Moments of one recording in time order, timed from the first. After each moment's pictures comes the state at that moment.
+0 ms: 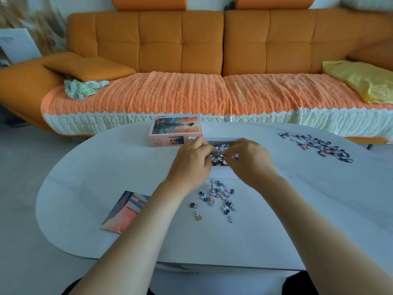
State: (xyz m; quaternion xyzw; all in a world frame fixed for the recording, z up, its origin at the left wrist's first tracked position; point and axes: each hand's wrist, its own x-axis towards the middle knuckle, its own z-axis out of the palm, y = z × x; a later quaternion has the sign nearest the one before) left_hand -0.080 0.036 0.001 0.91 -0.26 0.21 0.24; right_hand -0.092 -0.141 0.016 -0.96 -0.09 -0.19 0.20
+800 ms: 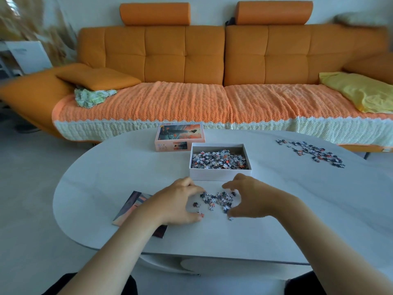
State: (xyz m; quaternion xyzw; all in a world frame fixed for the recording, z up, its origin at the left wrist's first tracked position) left_hand -0.149 0.091 -0.004 0.95 -0.26 -0.09 0.16; right_hand -0.153 -0.152 0.020 -0.97 -0.18 0.14 0.12
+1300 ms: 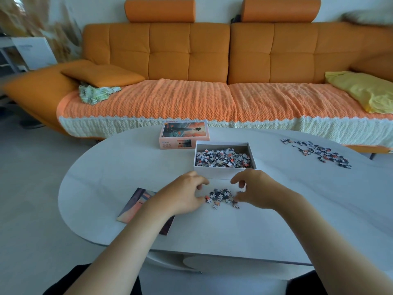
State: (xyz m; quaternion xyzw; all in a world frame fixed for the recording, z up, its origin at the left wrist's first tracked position) left_hand -0.137 0.081 -0.006 0.95 -0.23 -0.05 0.23; right_hand -0.141 -0.149 0.020 -0.97 -0.10 0.11 0.19
